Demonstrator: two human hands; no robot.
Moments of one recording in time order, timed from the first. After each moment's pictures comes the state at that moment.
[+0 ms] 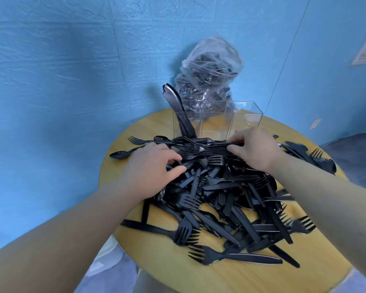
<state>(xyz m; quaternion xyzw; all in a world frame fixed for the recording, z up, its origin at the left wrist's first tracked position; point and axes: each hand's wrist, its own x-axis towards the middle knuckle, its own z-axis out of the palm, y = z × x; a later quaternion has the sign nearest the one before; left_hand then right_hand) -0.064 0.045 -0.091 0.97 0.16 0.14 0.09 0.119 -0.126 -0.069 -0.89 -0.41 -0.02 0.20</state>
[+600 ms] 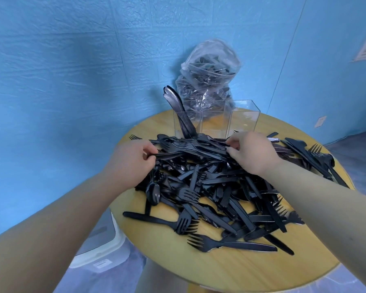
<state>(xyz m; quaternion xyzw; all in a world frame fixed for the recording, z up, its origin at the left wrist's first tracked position) -0.094 0.055 -0.071 0.93 0.28 0.16 0.18 0.104 -0.133 -0.079 -0.89 -0.41 -0.05 0.18</state>
